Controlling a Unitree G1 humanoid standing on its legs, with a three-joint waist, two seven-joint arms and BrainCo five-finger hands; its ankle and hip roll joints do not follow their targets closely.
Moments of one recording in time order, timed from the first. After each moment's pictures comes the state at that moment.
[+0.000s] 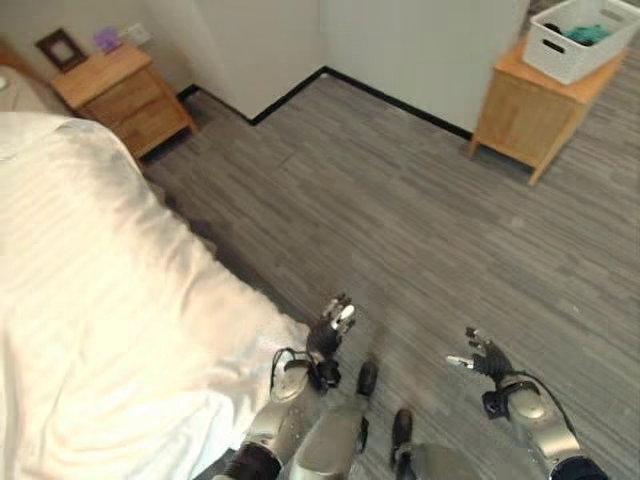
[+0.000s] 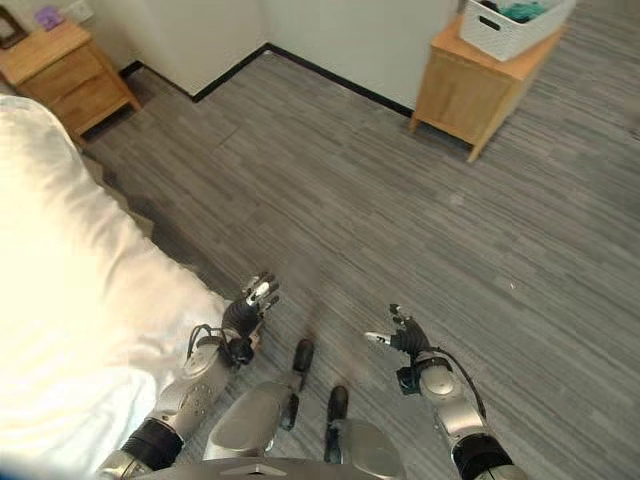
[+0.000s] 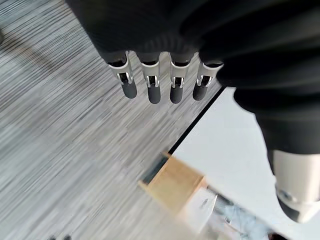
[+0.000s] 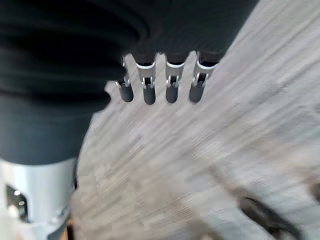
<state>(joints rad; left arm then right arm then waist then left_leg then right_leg) -0.07 0.18 -0.36 0.34 -0.65 -0.08 0.02 -0.01 -0.38 0.25 0.47 0.19 -0.06 -0.08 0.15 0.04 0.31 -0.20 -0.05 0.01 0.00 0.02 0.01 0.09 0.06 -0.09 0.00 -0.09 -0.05</state>
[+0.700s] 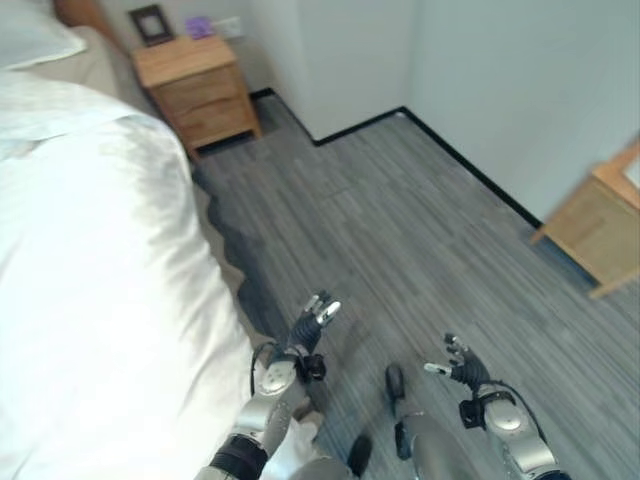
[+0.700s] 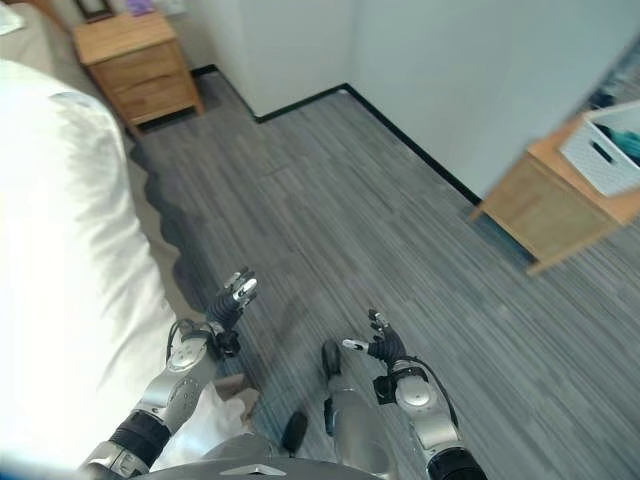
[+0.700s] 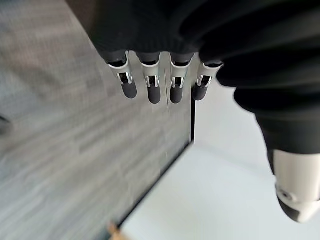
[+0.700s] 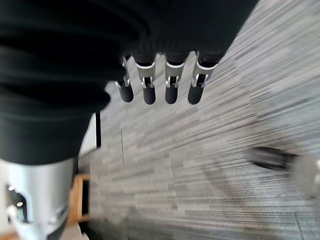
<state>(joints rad) -0.01 0.24 -0.34 0.37 -0.57 -0.08 0.07 0.06 -0.27 0.25 0.47 0.11 -0.04 -0.09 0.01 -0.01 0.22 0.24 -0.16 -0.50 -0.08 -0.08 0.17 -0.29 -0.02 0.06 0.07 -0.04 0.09</state>
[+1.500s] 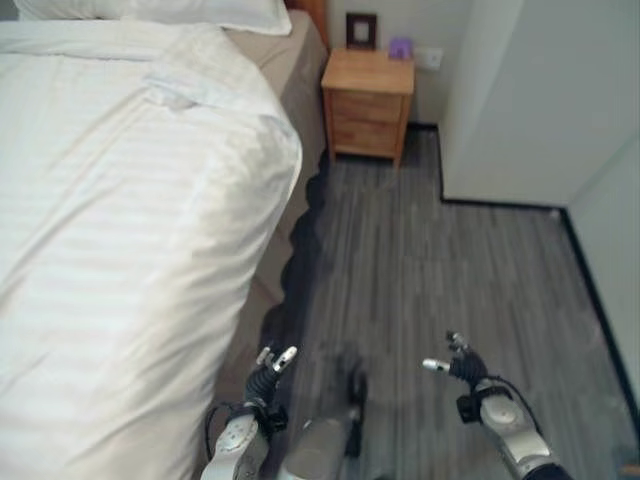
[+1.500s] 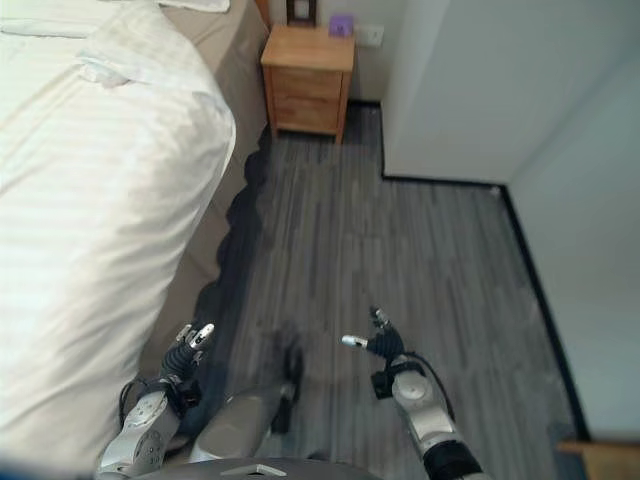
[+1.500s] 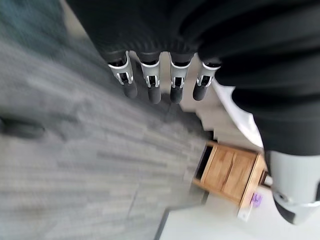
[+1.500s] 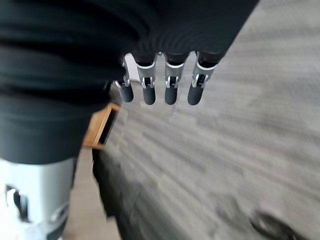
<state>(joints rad) 0.17 0.24 -0.15 0.35 -0.50 -0.03 0.08 0.04 -0.26 0.26 0.44 0.04 0.00 -0.12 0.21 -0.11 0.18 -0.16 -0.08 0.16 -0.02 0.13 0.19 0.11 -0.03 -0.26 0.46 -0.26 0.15</state>
